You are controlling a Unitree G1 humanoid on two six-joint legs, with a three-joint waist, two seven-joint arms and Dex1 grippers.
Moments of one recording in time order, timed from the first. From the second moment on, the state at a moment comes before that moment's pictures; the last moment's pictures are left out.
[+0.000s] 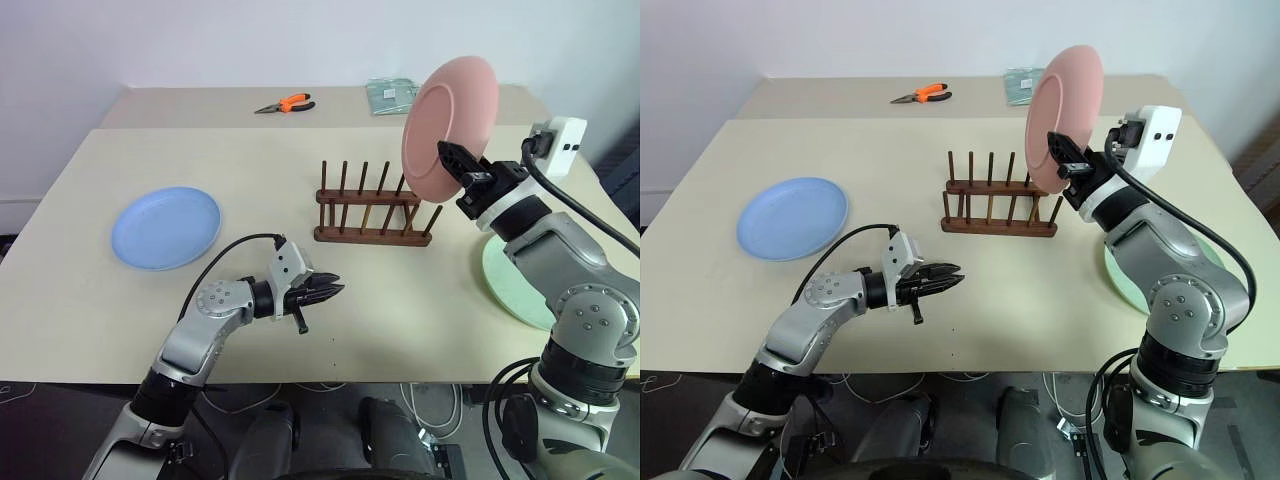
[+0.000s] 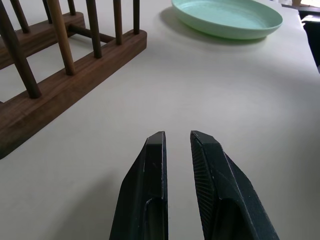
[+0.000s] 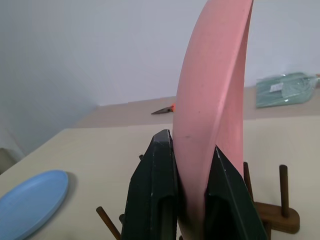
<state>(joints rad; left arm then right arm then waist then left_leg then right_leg) -0.28 0.38 -0.25 -0.18 -0.26 0.40 -0.84 -0.48 -0.38 -0.39 -0.49 0.90 0.92 0.06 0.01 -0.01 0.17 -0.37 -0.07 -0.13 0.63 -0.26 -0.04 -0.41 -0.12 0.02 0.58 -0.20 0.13</state>
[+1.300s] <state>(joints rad) -0.29 0.38 -0.28 -0.16 -0.26 0.38 -0.89 0.14 -0.85 -0.26 -0.46 0.46 0.68 0.27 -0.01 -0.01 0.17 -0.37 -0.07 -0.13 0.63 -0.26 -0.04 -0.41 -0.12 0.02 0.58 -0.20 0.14</state>
